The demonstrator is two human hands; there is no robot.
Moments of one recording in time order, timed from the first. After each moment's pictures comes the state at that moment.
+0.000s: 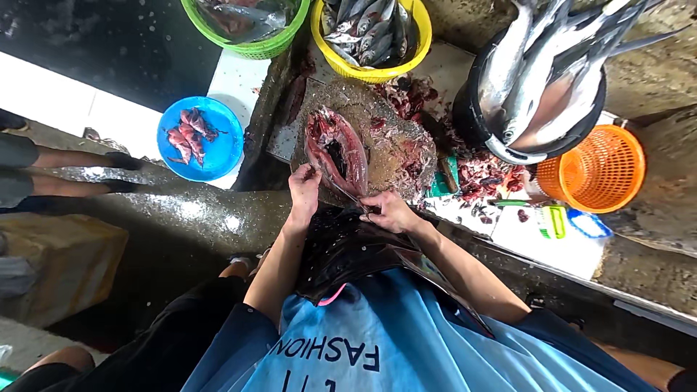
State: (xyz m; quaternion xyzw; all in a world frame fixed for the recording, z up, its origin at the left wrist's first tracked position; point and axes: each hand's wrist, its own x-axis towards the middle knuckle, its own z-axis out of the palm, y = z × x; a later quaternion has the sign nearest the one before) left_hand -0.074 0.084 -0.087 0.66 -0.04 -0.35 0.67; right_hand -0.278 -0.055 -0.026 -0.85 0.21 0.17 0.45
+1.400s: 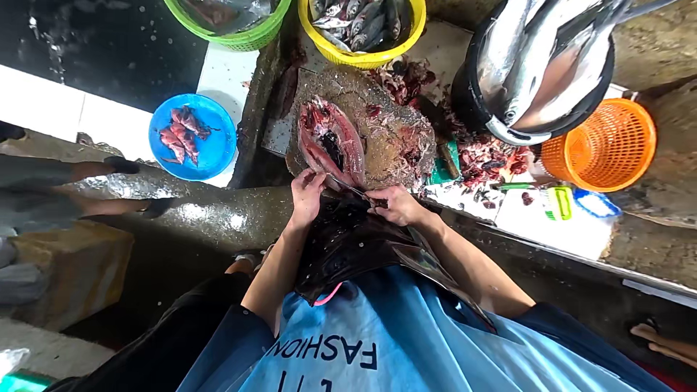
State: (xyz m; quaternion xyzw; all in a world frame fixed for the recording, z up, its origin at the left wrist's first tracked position) left_hand -0.104 0.112 -0.069 0.62 -0.08 -0.42 0.66; right_hand -0.310 -0.062 -0.050 -0.87 0.18 0.12 0.44
